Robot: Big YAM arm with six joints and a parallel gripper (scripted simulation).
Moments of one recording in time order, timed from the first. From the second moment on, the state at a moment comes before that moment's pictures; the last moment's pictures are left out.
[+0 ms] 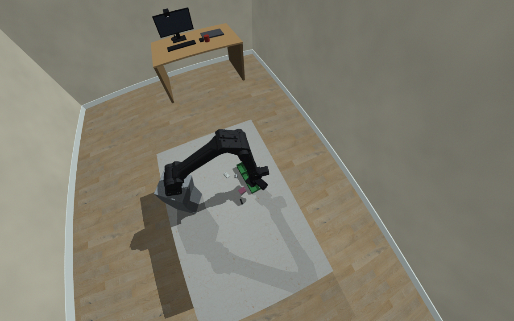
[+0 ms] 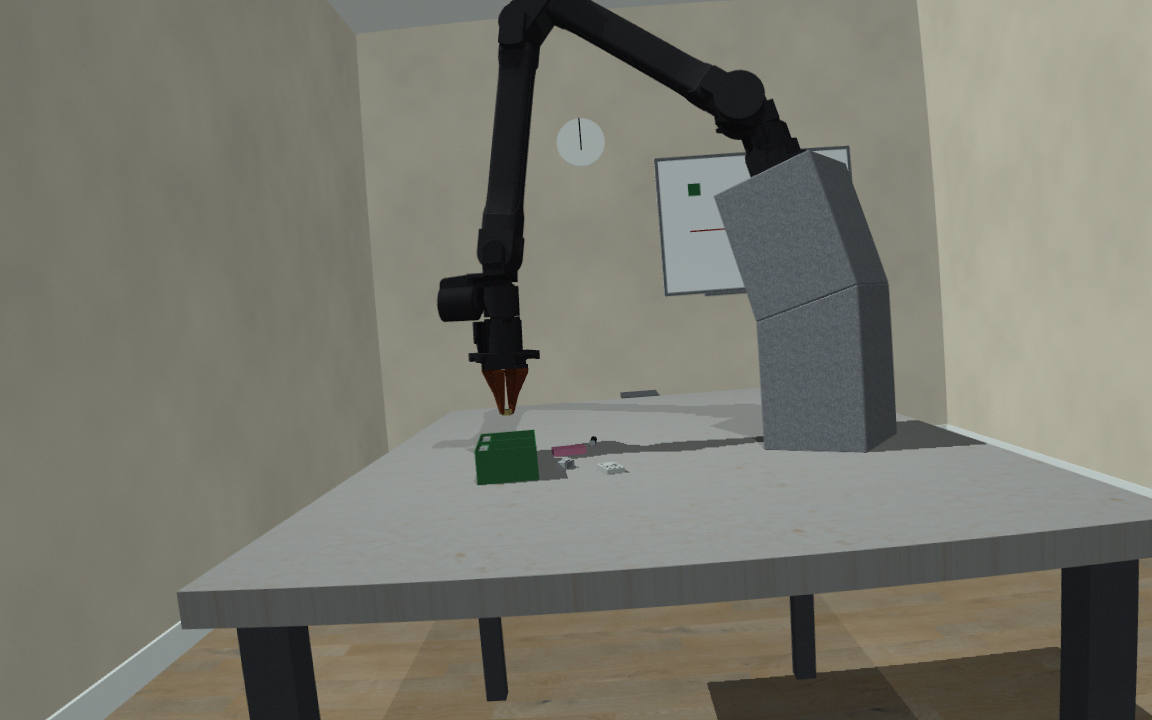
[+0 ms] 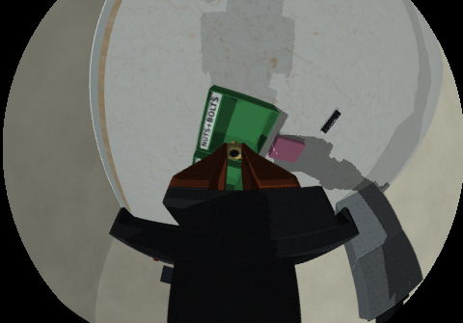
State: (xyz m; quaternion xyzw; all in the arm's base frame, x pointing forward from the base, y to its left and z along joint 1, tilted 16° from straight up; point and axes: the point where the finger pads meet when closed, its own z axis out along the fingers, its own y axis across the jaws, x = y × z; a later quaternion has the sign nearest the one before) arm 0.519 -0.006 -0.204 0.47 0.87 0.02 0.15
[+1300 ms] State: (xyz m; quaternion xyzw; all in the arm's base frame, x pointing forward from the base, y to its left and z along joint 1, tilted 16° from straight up) arm 0.516 -0.006 -0.225 0.60 0.79 0.03 0.13
